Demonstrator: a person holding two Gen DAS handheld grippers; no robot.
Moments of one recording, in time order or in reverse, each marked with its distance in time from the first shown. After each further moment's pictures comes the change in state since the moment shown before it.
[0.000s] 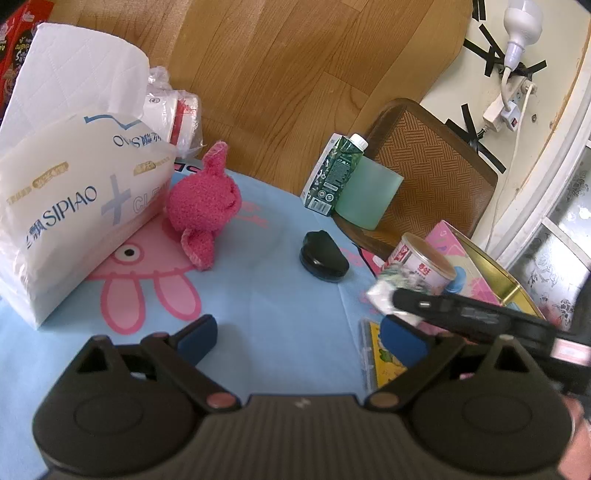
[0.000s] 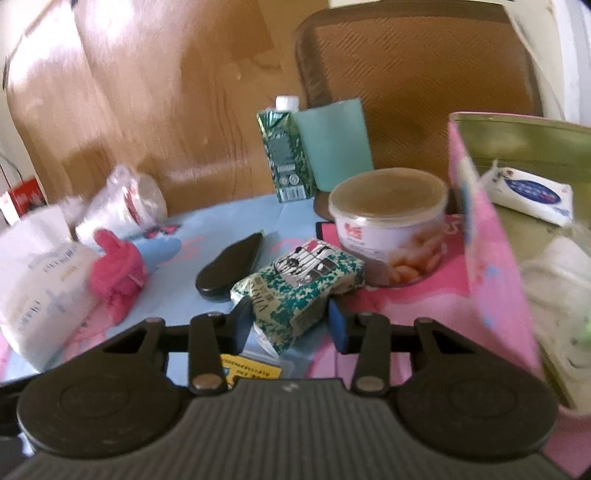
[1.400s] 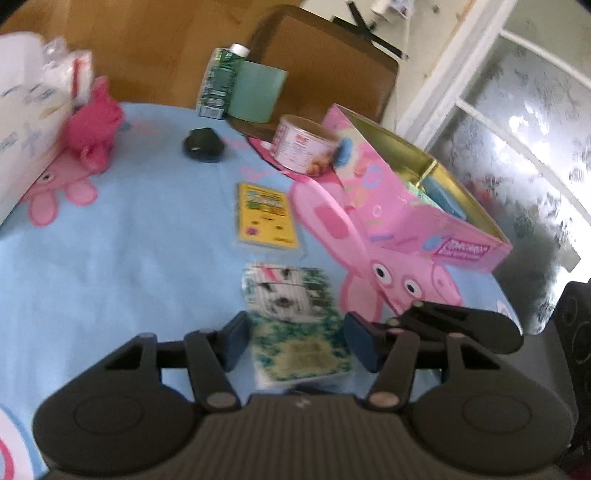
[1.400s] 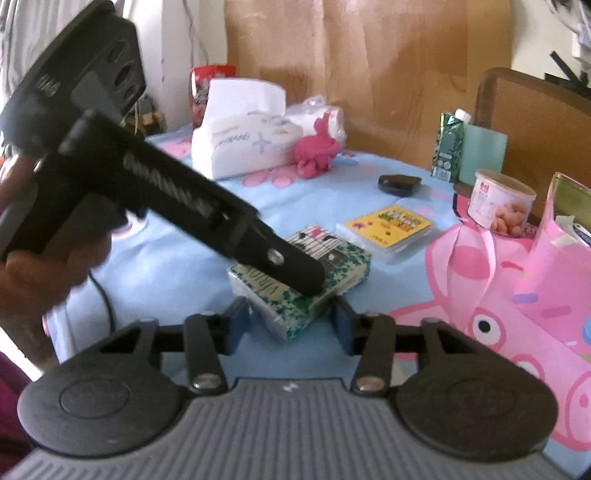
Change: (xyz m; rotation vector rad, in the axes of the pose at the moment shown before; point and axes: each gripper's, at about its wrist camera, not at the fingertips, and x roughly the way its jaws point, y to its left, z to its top) left arm -0.040 -0.065 -0.046 0.229 0.286 -0.168; right arm -0.113 0.053 -0.113 -0.512 0.045 0.307
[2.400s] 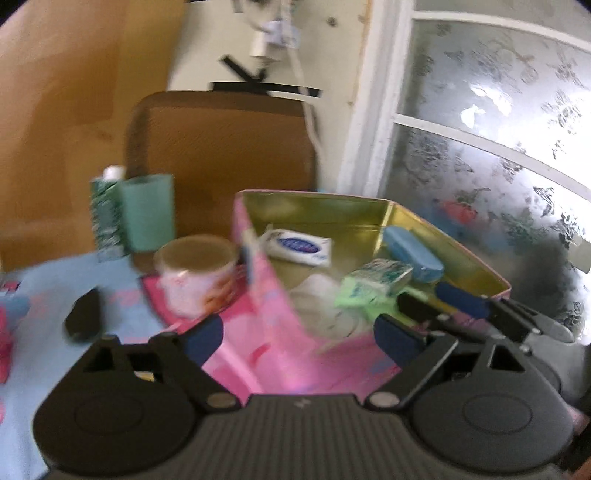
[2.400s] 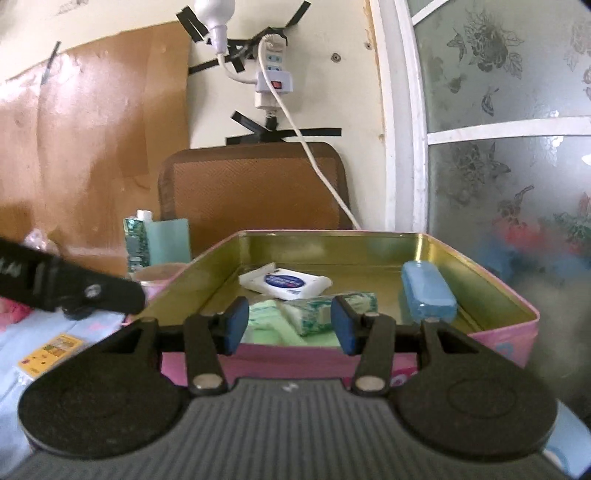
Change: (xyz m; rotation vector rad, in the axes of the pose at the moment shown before) left arm 0.063 -0.110 0.072 0.270 -0.201 0.032; right arm -0.071 -0.138 -0.018 0.325 -0.348 -0.745
